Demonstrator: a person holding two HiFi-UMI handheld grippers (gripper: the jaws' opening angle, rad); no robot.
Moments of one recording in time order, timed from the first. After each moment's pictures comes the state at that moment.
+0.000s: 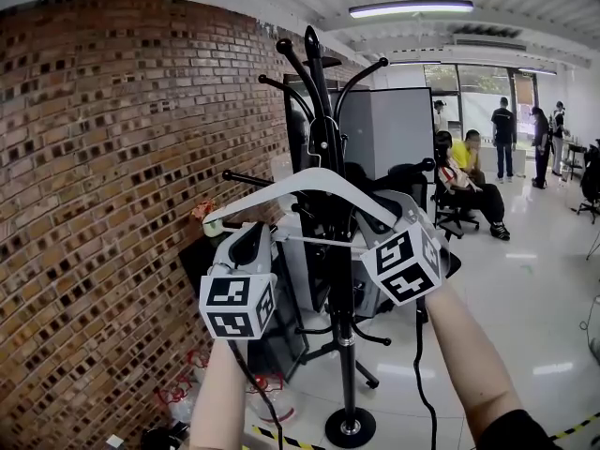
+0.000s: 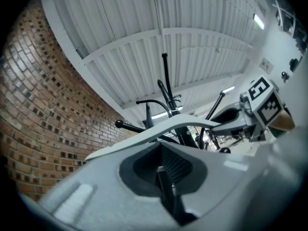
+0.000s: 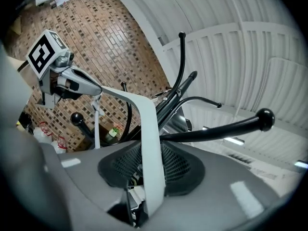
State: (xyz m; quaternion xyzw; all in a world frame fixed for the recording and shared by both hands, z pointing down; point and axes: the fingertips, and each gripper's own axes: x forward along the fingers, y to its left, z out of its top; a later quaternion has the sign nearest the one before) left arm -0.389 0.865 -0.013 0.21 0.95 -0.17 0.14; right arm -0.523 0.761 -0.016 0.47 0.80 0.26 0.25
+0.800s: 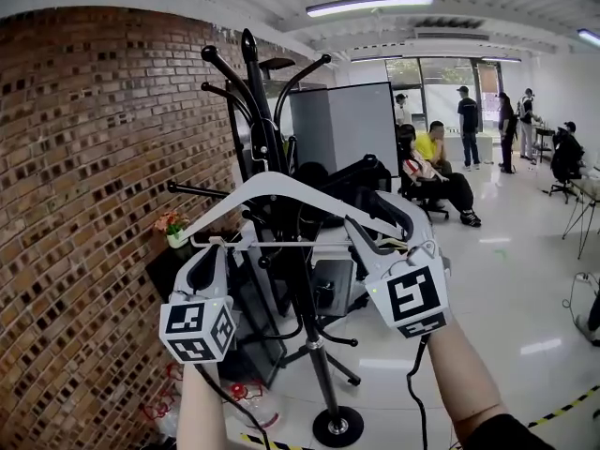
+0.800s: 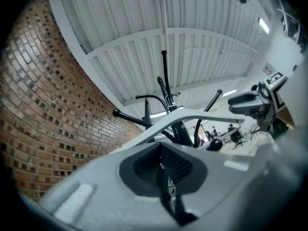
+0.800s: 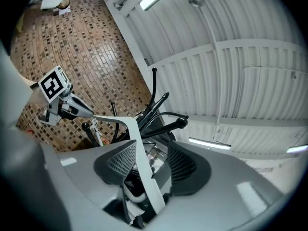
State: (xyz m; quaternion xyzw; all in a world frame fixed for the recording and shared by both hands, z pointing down) left arm -0.391 0.862 0.016 0.21 0.96 -0.15 0.14; right arm -0.512 0.662 -0.024 0.45 0.81 0.15 0.34
